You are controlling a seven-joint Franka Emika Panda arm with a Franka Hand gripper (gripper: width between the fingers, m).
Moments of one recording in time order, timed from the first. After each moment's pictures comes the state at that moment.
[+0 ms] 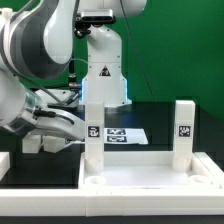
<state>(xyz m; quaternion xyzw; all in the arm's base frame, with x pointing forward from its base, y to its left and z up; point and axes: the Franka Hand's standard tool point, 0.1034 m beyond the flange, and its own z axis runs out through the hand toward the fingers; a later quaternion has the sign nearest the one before) 0.405 -0.124 0.018 -0.85 0.26 0.42 0.17</state>
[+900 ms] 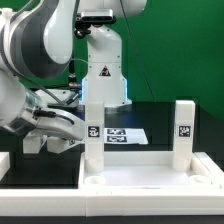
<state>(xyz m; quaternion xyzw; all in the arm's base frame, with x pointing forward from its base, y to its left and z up) 0.405 -0.124 0.019 -0.85 0.26 0.42 0.17</state>
